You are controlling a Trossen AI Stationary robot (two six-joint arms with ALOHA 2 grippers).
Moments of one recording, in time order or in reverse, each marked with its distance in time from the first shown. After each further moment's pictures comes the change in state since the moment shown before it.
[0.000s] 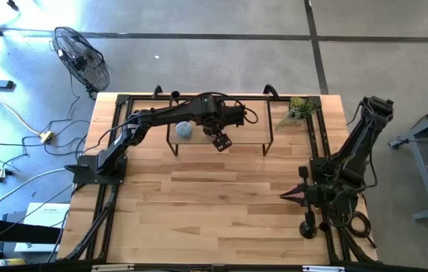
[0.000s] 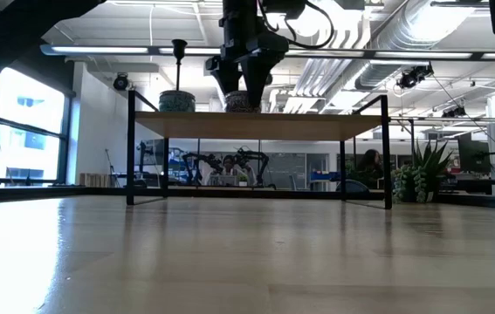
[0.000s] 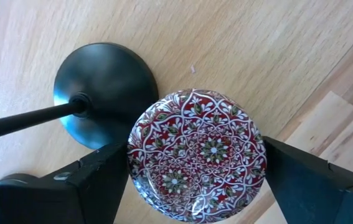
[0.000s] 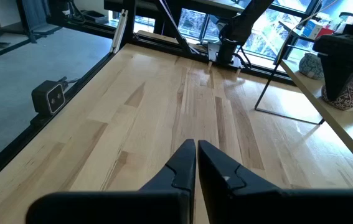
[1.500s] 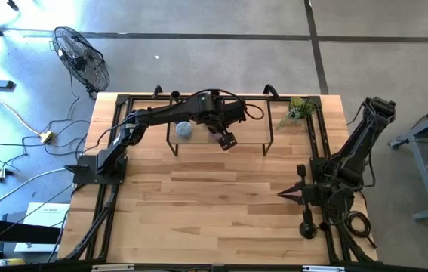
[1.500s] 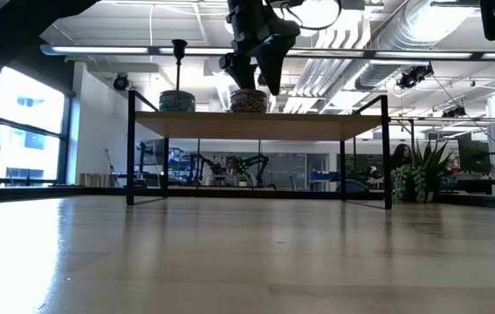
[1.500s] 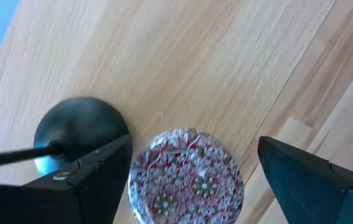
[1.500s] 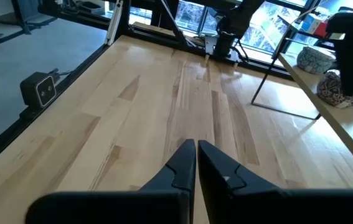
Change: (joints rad) left arm -0.002 -0.020 0.011 0.127 0.039 0.083; right arm -0.052 0.000 0.000 -0.019 -0.037 -0.011
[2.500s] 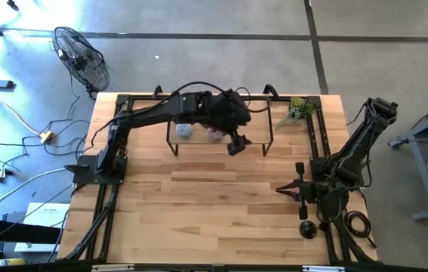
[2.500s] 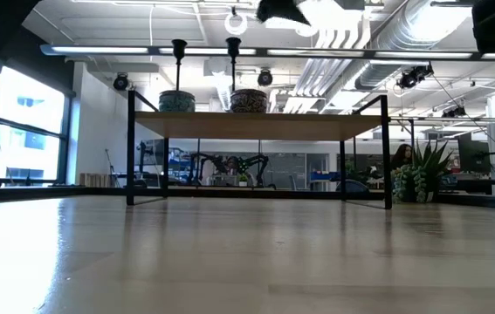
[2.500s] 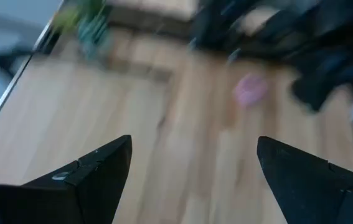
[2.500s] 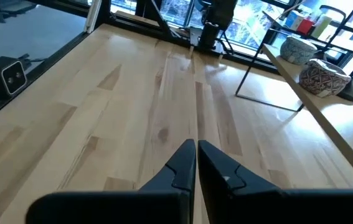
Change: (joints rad) left arm -0.074 -0.140 -0.001 0.392 0.211 0.168; right arm -0.041 -0.002 -0.044 0.014 0.018 -0.014
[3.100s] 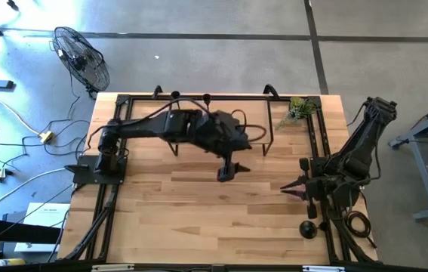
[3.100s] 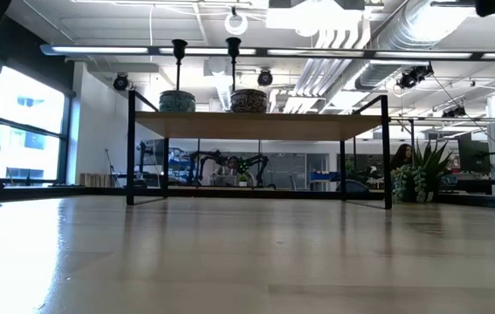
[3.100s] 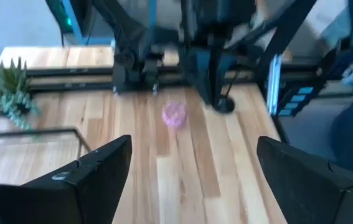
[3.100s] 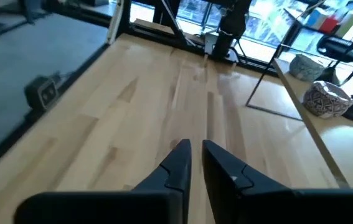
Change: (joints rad) left arm -0.174 -0.070 0.001 0.084 0.044 0.098; right arm 0.005 -0.060 0.187 -0.262 -0.080 0.012
